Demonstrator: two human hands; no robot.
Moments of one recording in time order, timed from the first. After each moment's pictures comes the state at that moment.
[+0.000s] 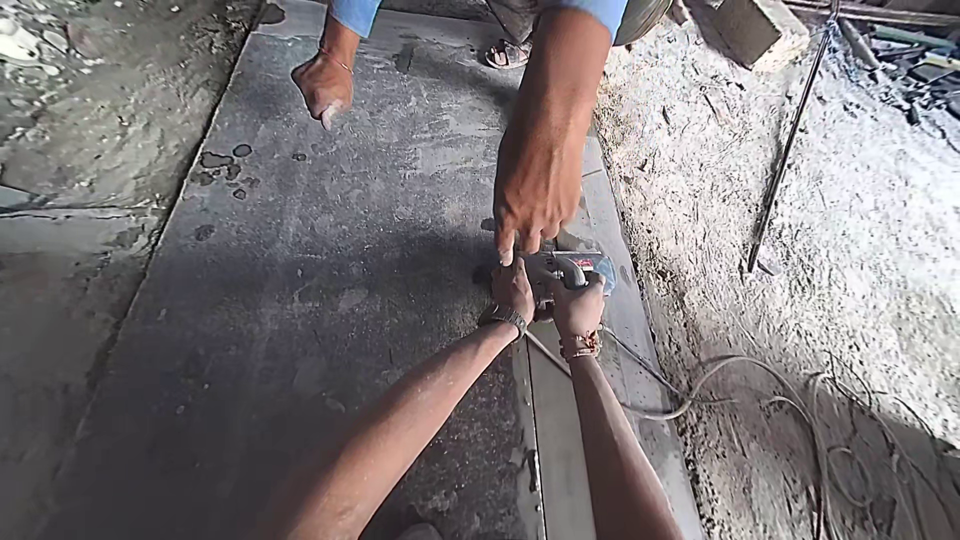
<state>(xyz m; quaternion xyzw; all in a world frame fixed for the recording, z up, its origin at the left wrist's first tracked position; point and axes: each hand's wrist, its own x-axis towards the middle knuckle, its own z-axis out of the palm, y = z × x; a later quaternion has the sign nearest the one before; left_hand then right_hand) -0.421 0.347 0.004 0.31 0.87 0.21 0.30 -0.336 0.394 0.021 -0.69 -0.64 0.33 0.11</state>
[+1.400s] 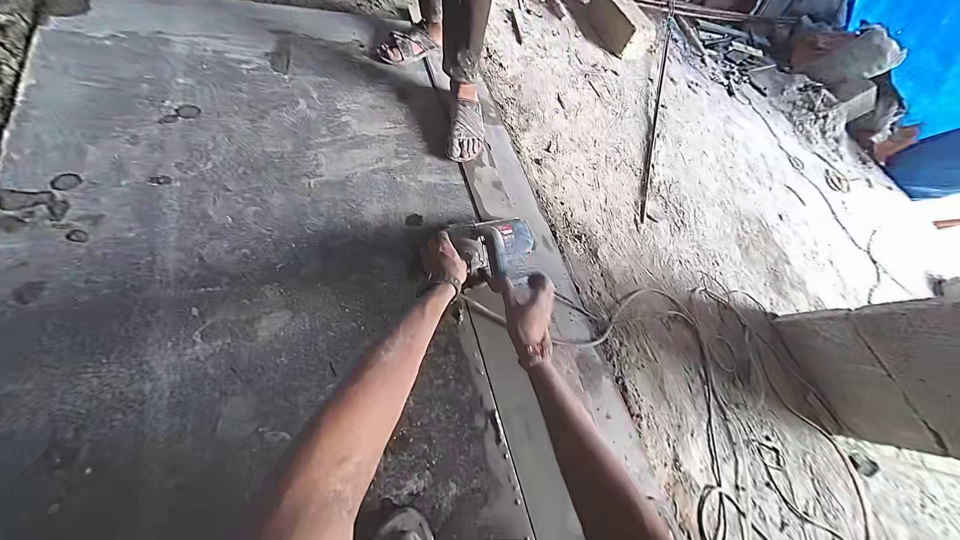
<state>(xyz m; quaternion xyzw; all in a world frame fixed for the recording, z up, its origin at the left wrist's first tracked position) -0.428 0.359 0.005 0.31 0.89 0.20 0.28 -0.257 0.351 0.014 -0.64 -0.69 0.29 0.19</state>
